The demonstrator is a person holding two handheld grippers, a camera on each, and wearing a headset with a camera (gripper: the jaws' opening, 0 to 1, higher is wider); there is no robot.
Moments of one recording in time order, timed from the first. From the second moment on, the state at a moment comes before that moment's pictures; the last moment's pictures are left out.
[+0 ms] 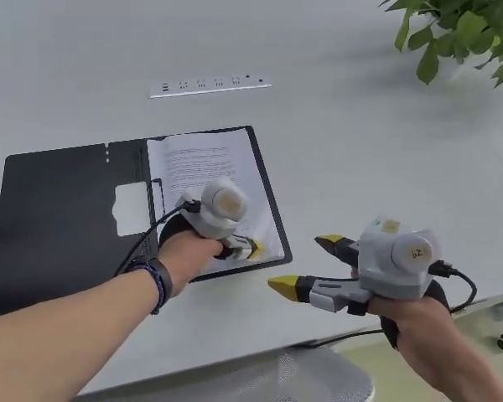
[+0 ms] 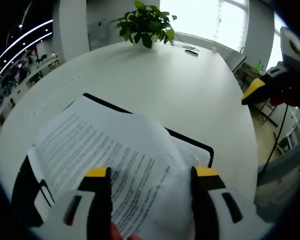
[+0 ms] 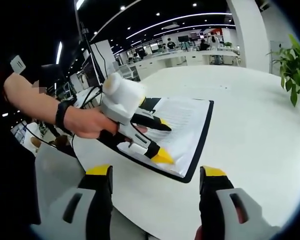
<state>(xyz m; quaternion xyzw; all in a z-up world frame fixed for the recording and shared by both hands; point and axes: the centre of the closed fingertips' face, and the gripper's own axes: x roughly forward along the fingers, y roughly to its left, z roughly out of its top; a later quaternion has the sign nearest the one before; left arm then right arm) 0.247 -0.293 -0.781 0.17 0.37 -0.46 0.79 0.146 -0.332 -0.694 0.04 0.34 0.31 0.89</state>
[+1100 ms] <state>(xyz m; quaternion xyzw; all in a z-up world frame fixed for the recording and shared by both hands) 0.248 -0.292 -0.781 0.16 0.36 -0.47 0.79 0.235 -0.318 -0.741 0.11 0.36 0.31 0.87</state>
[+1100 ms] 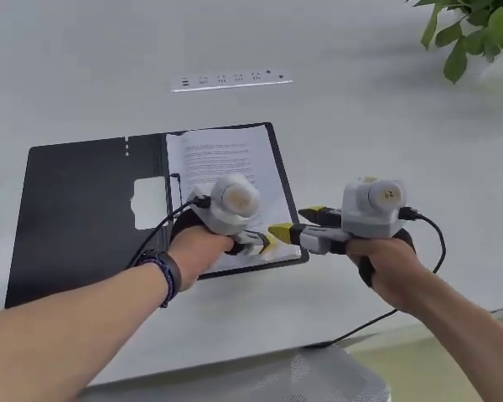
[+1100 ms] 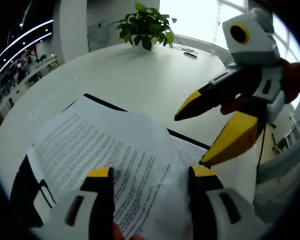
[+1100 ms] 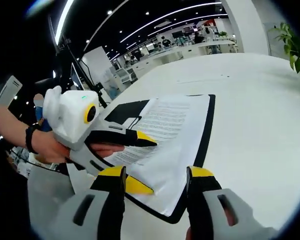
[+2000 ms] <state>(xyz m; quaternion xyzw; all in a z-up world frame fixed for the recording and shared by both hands) 0.235 -0.268 -0.758 0.11 0.36 -0.48 0.79 0.224 -0.304 -0.735 0.22 0.34 0.30 0.86</state>
